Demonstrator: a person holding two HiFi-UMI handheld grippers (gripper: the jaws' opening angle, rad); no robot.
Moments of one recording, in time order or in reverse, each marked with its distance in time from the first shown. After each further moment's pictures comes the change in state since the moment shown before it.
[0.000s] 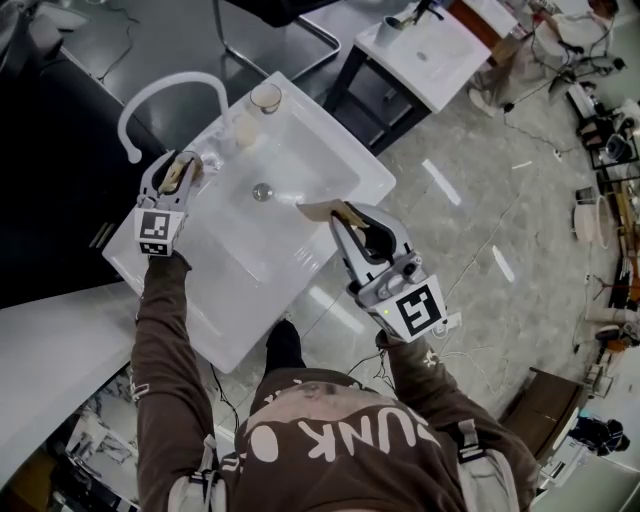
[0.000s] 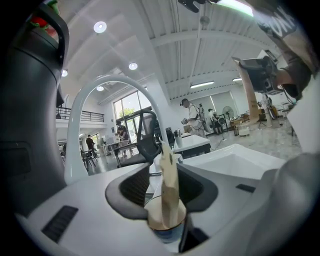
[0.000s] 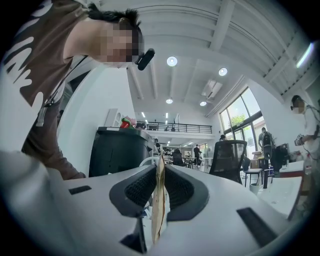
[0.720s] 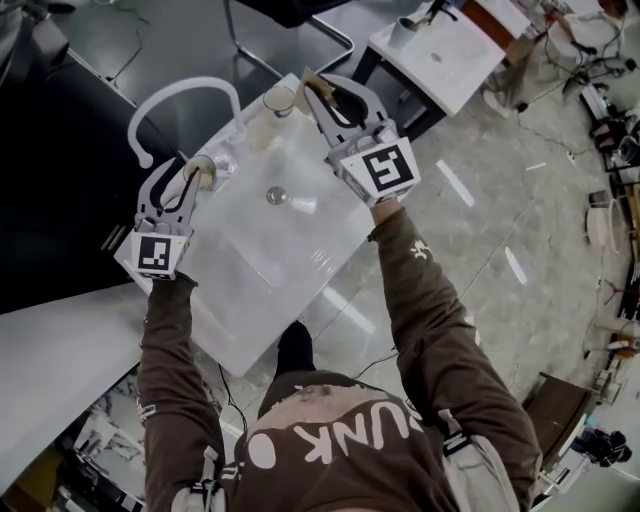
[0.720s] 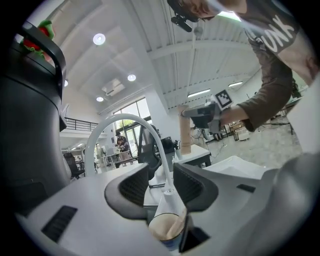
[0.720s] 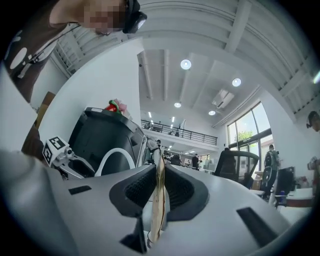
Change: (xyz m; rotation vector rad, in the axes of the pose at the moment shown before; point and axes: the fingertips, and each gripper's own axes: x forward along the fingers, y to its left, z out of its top) left arm -0.036 0.000 0.066 0.029 -0.122 0.008; right arm 0.171 -0.114 -0.027 -0.196 -0.028 0.008
